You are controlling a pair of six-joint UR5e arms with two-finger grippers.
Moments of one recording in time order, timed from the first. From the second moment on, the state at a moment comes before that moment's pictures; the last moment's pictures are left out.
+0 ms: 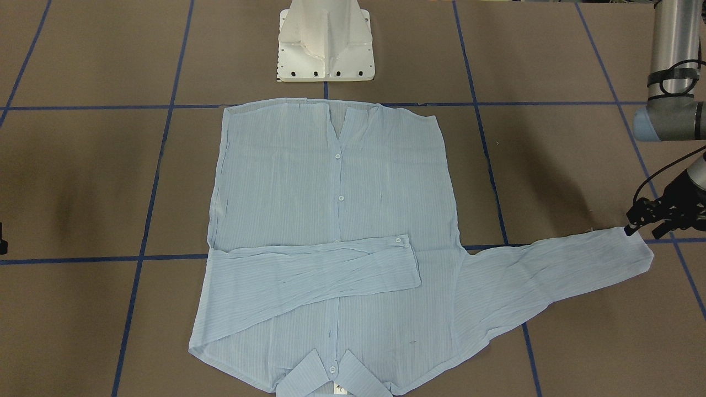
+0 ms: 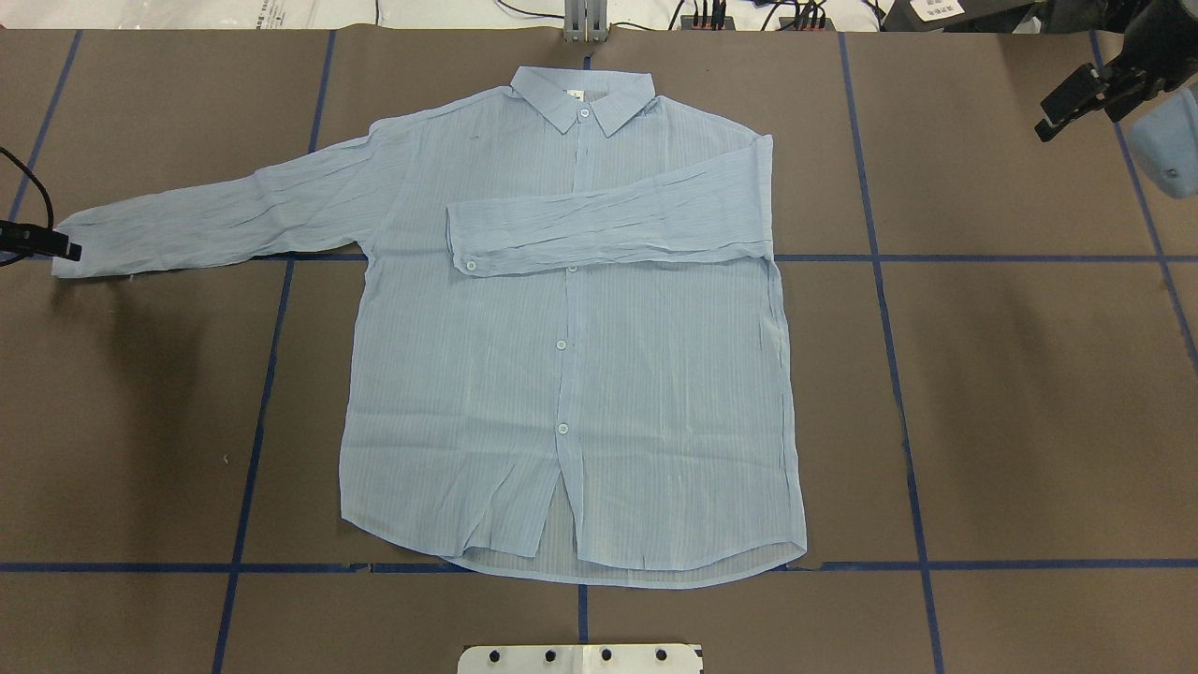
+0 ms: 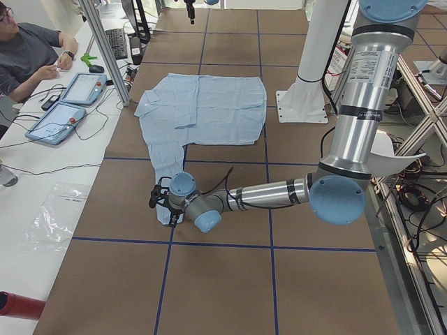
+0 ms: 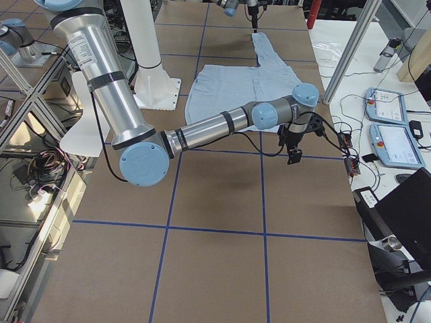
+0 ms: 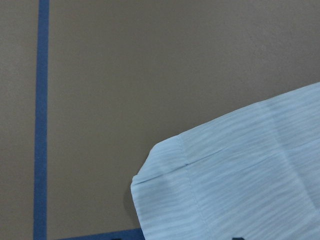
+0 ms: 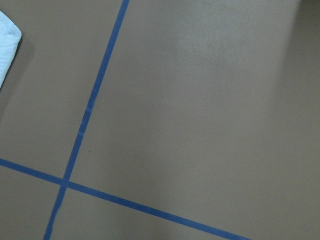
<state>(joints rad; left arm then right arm) -1.17 -1.74 -1.13 -2.57 -2.20 -0.63 1.29 -1.16 1.52 -1.61 2.30 0.13</state>
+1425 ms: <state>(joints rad) -1.14 -1.72 -1.13 -2.57 -2.21 -0.63 1.29 -1.16 1.52 -1.61 2.30 0.13</state>
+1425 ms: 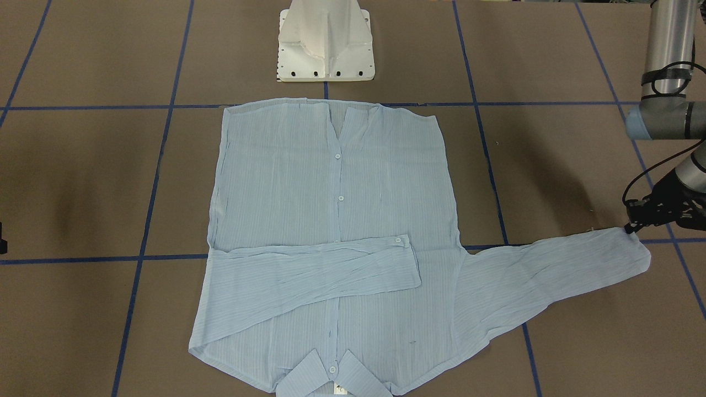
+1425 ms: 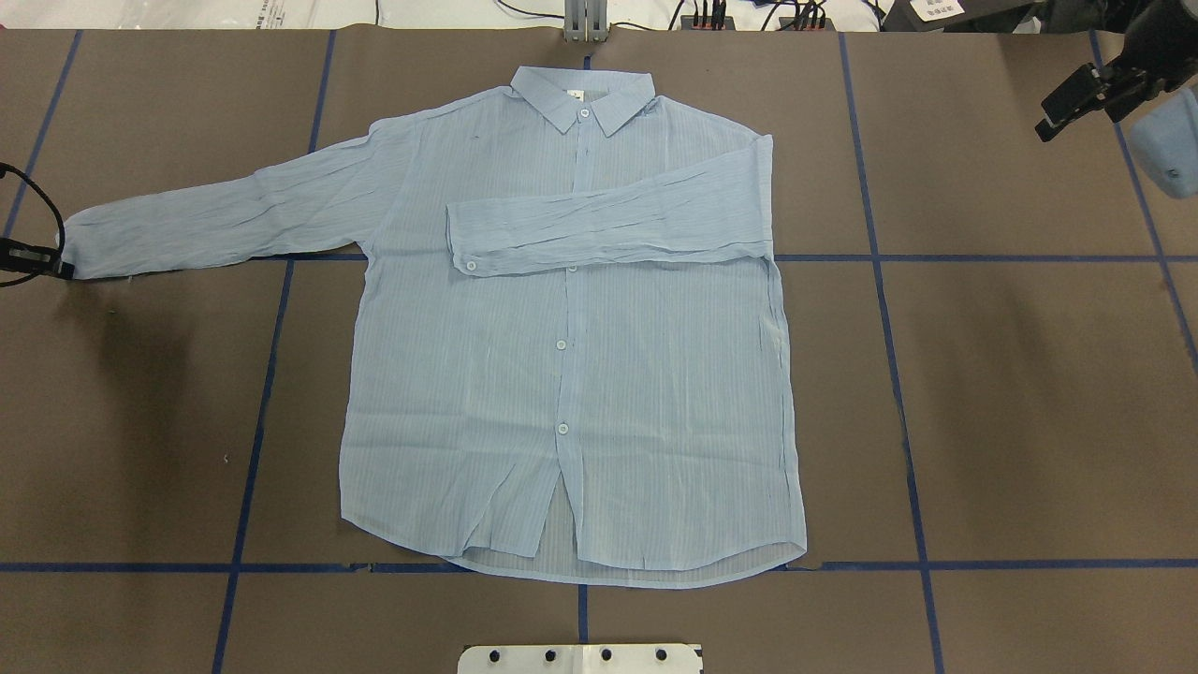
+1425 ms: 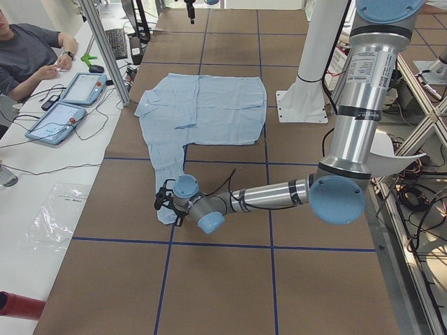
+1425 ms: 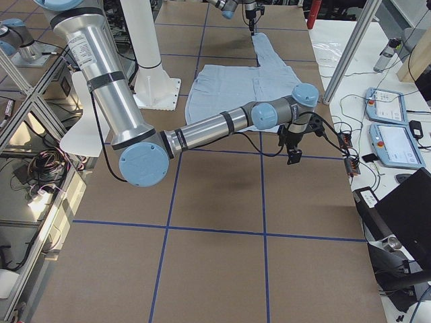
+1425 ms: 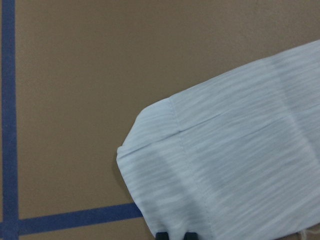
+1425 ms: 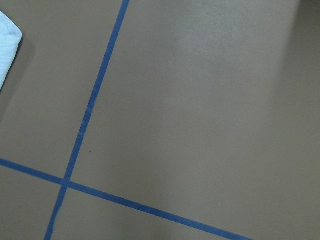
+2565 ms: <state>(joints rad) -1.09 -1.98 -1.45 -2.33 -2.34 -1.08 1.29 -1.16 1.52 -1.61 2.30 0.14</state>
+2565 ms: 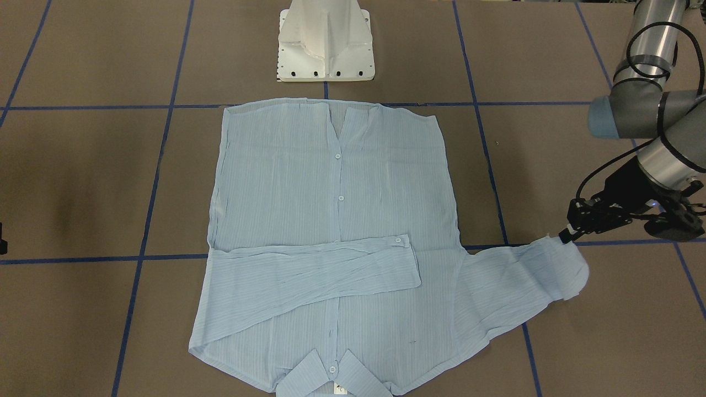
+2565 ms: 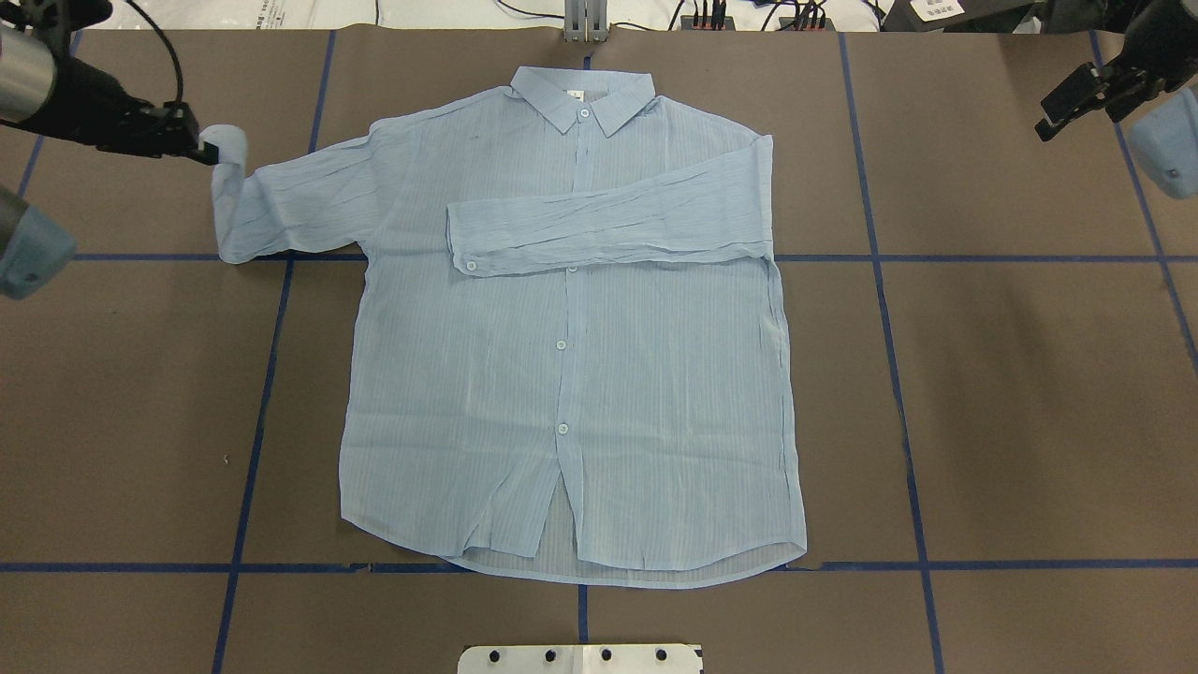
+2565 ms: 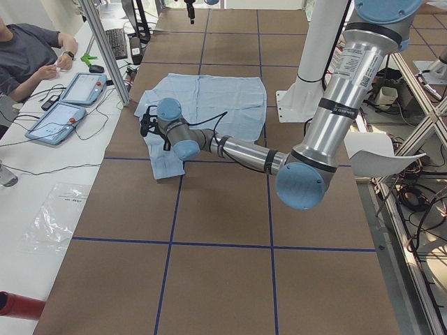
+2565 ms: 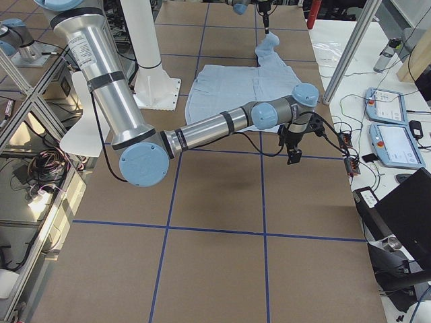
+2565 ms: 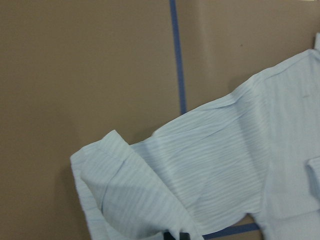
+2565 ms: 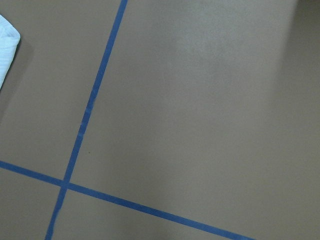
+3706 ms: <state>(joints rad) -0.75 -2.40 -1.33 -2.32 -2.14 -1.64 1.29 -1.16 1.52 -1.61 2.30 0.15</state>
